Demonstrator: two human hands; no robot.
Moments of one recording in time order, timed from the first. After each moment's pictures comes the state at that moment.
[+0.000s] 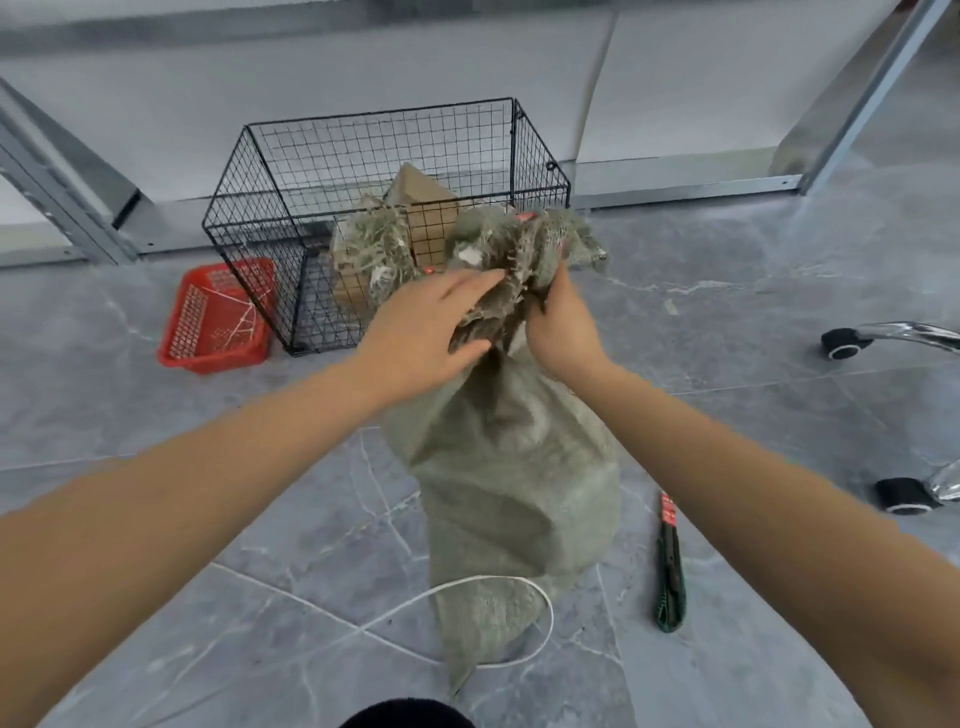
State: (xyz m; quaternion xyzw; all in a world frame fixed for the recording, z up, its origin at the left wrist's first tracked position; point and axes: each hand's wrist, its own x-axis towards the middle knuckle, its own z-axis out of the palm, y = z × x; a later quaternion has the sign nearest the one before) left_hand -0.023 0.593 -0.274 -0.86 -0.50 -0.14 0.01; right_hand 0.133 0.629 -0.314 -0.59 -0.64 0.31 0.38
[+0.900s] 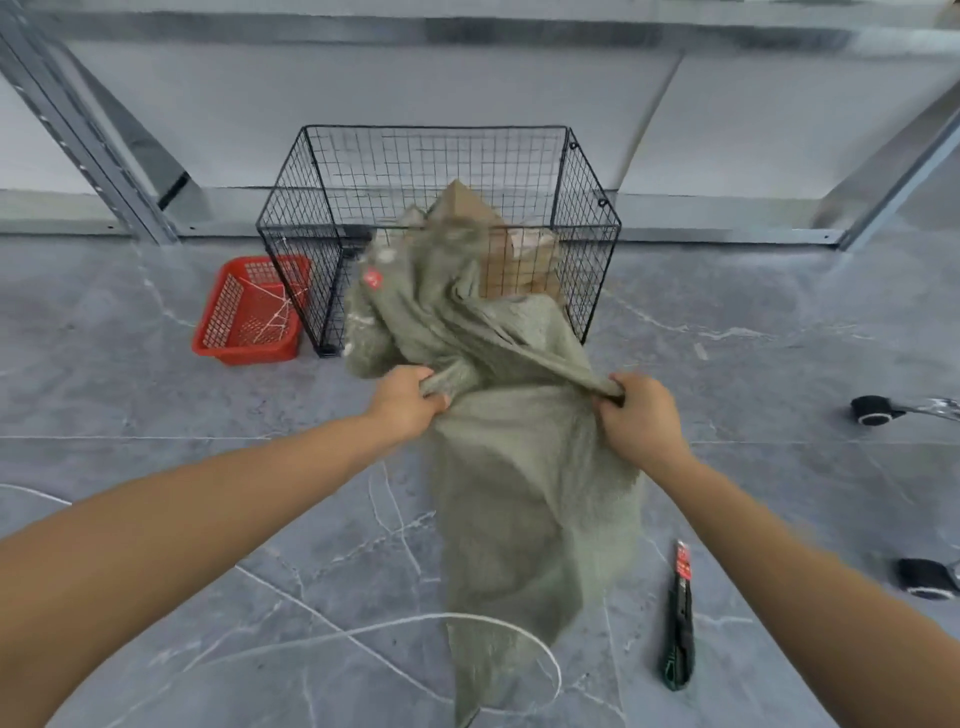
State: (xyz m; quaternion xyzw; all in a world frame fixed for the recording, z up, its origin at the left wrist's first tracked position) left_hand -0.076 0.606 -0.340 -0.55 -0.71 -0.25 -0.36; right_hand 0.160 0.607 -0.325 -0.66 -0.66 0.27 0.22
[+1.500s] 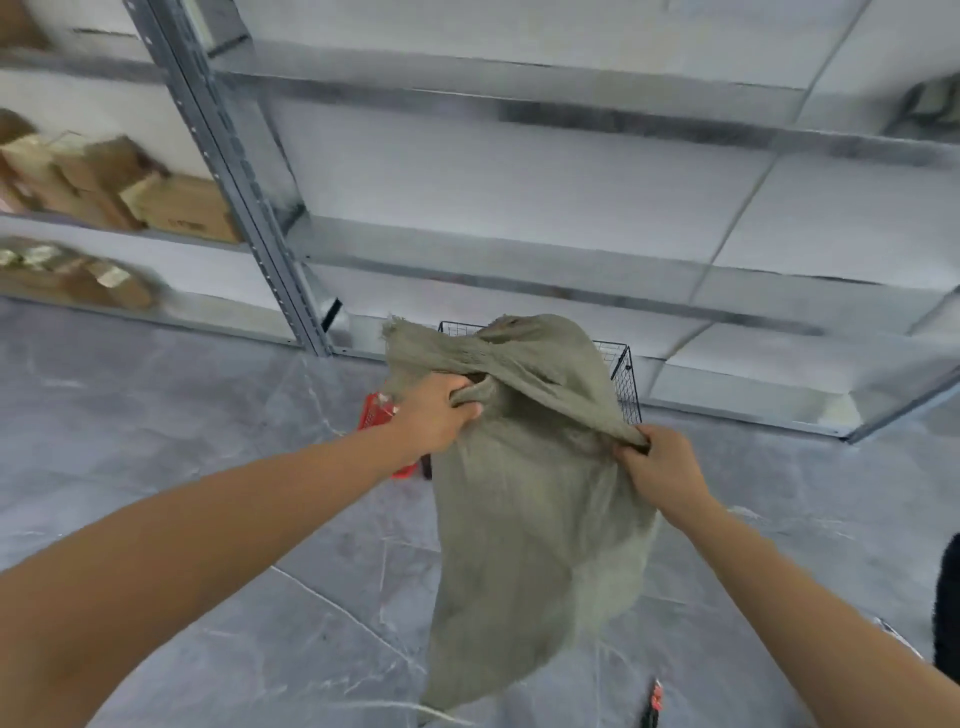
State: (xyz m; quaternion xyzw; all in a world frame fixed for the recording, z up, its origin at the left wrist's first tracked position) left_hand -0.193 0.657 0.127 -0.57 -0.70 -0.26 -0.33; right_hand 0.051 0.686 0.115 -0.63 -0.66 0.35 0.20
